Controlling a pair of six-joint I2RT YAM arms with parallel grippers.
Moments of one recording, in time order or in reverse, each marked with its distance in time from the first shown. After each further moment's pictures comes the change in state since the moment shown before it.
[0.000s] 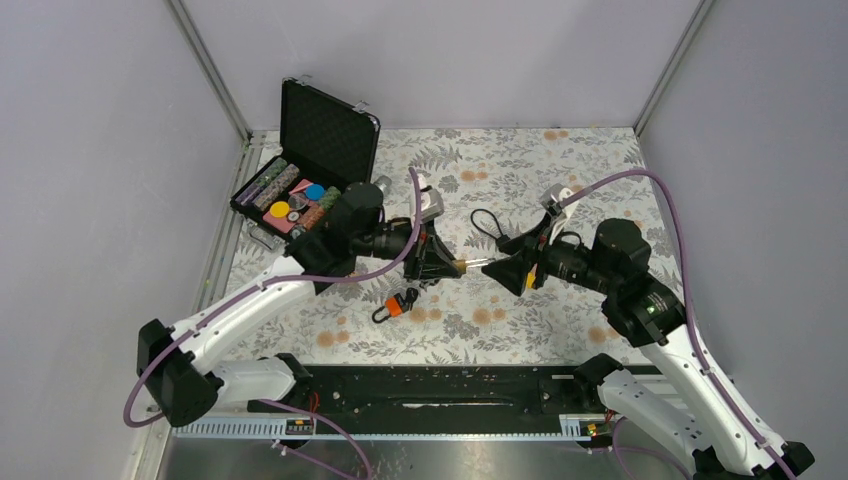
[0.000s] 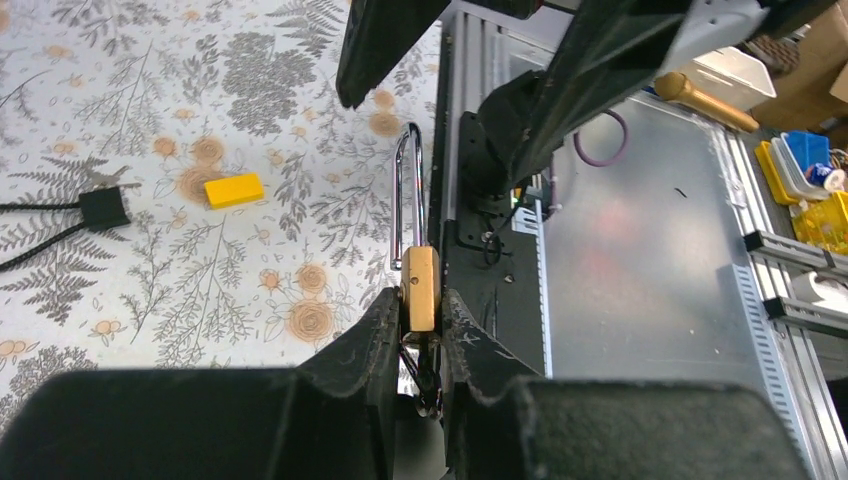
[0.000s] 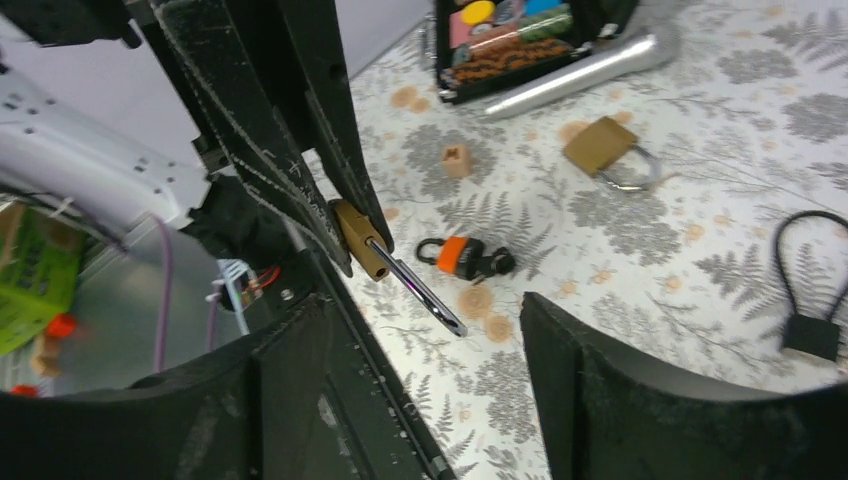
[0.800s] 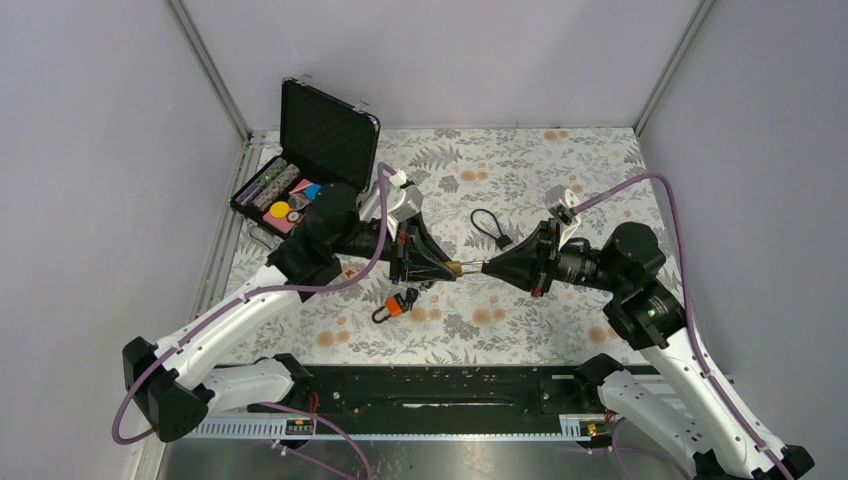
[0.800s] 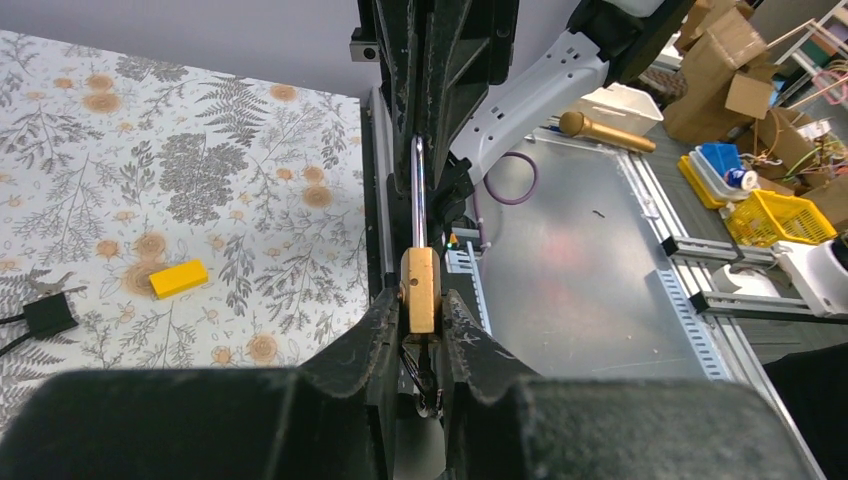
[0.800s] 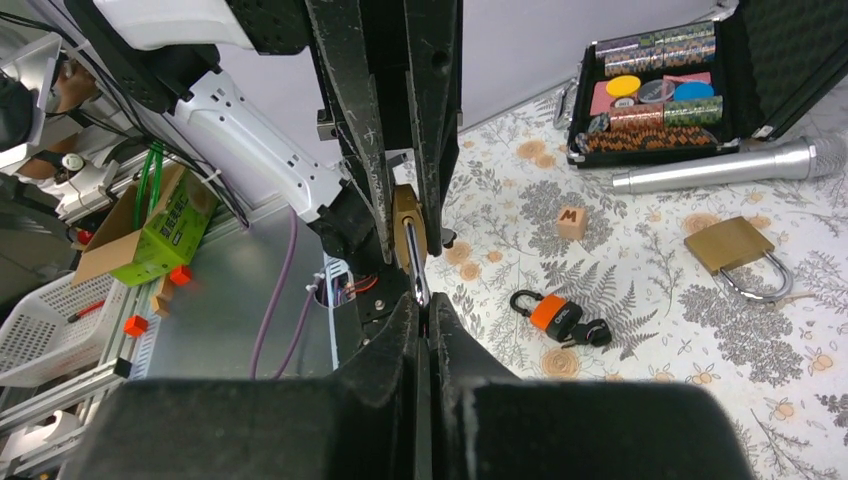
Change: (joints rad) left arm 0.016 -0.105 -0.027 0.159 0.186 -0.108; right arm 0.000 -0.008 -0.022 0.219 -0.304 0.083
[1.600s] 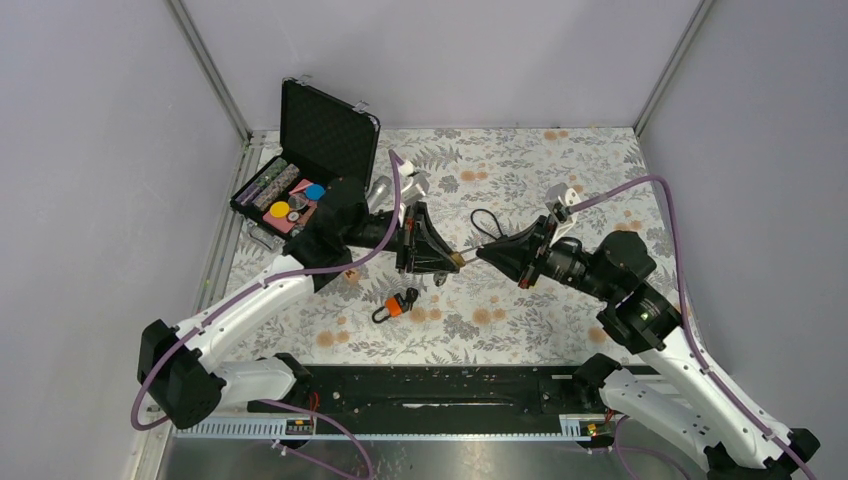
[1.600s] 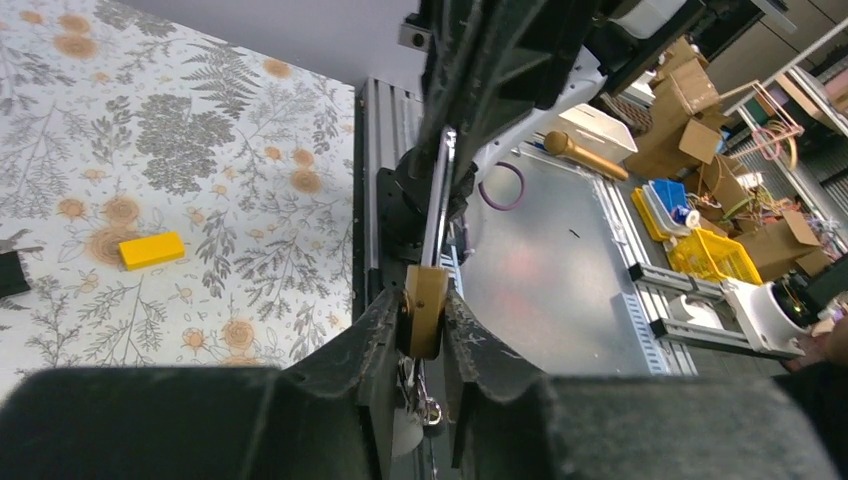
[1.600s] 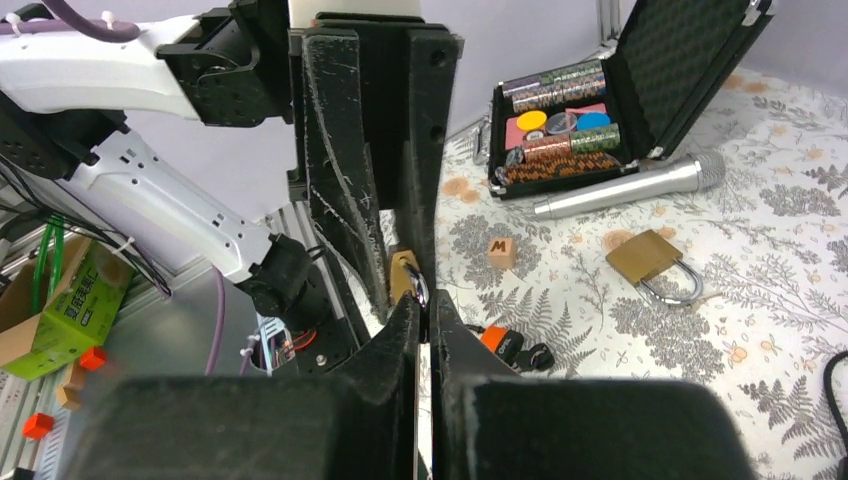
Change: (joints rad) left arm 0.053 0.094 -0.035 0.138 0.048 -0.186; right arm 0.130 -0.003 -0.048 0.098 0.320 -0.011
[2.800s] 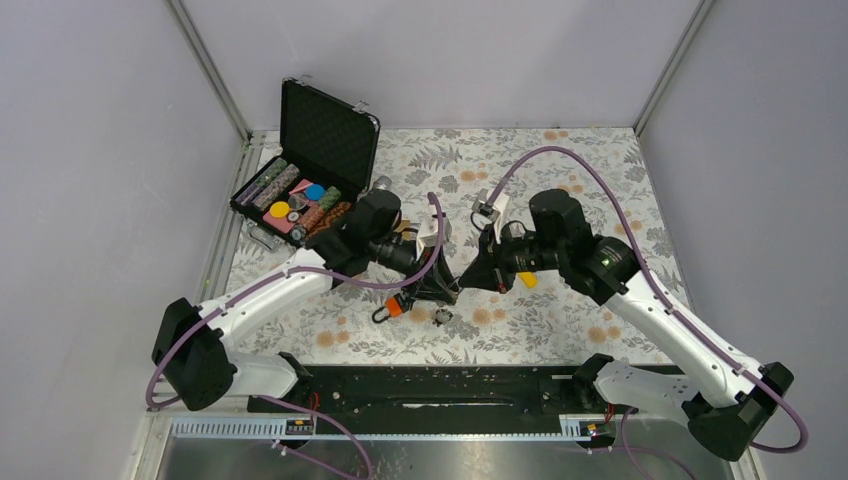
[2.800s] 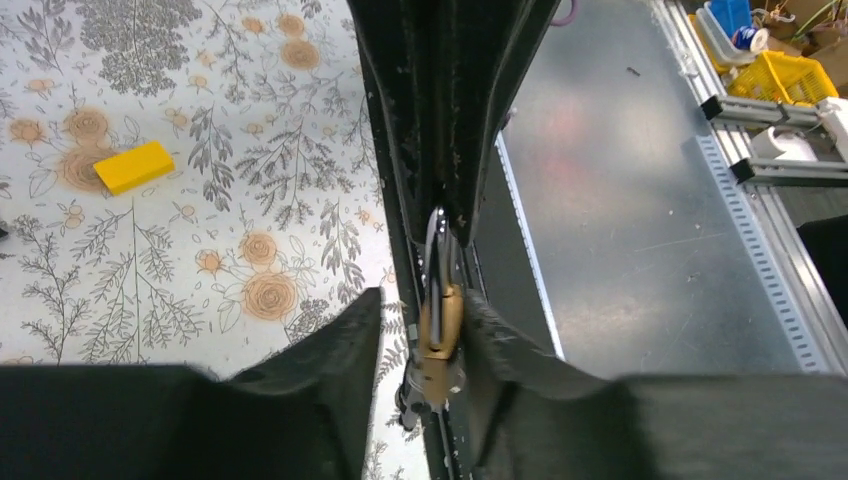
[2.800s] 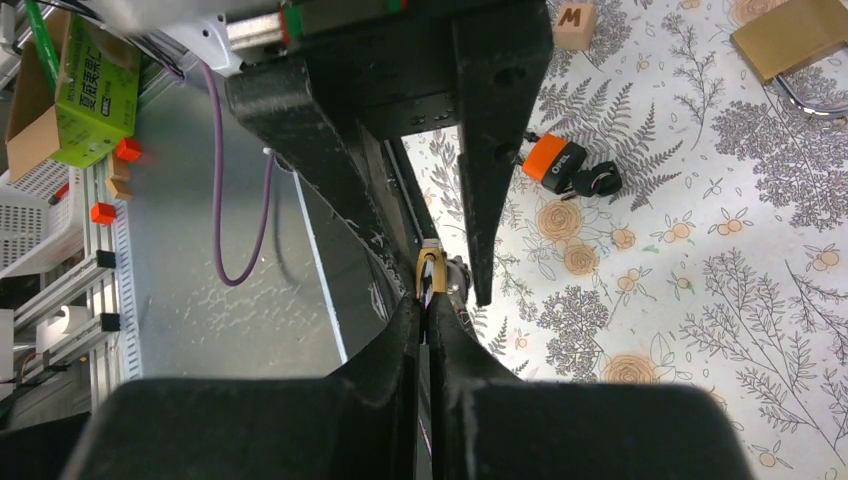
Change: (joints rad) left arm -0.046 0.095 0.006 -0.359 0.036 0.561; right arm 0.044 0.331 0.282 -0.548 -0.170 -0.225
